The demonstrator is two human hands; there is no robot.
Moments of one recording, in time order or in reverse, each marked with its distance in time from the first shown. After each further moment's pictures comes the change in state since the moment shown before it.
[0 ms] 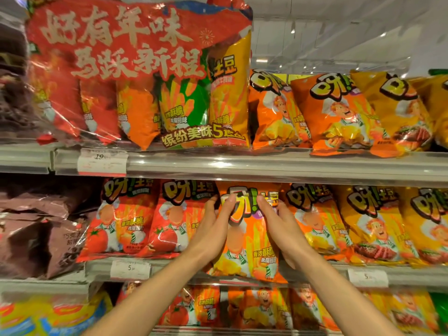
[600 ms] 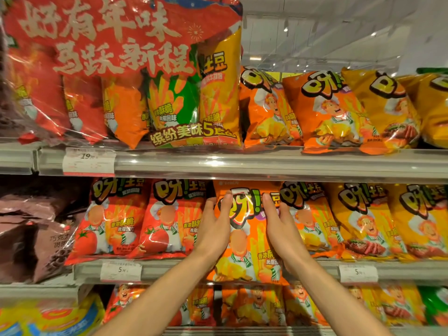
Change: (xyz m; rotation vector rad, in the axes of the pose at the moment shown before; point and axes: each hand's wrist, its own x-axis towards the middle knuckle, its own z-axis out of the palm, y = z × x) left_hand 0.013 -0.004 0.029 -0.099 0.172 0.004; right_hand -0.017 0.002 -0.011 -0.010 0.067 -0.013
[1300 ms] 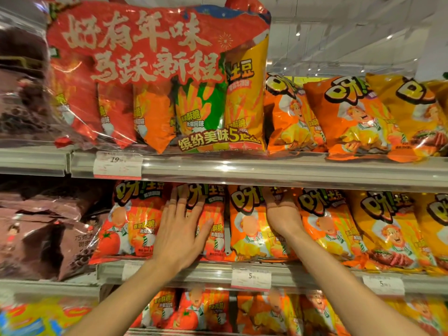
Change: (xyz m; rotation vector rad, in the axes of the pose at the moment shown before) left_hand 0.024 -0.043 -0.112 1.182 0.139 0.450; right_hand 0.062 -0.009 0.035 -0.350 0.131 -0.034
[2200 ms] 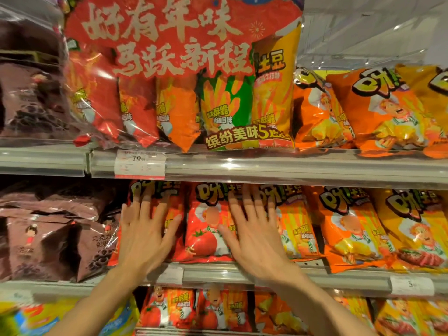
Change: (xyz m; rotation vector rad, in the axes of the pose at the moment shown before) left_hand -0.012 -0.100 -0.012 0.075 0.108 -0.107; right_hand -0.074 -0.019 0.074 -0.723 -0.015 -0.746
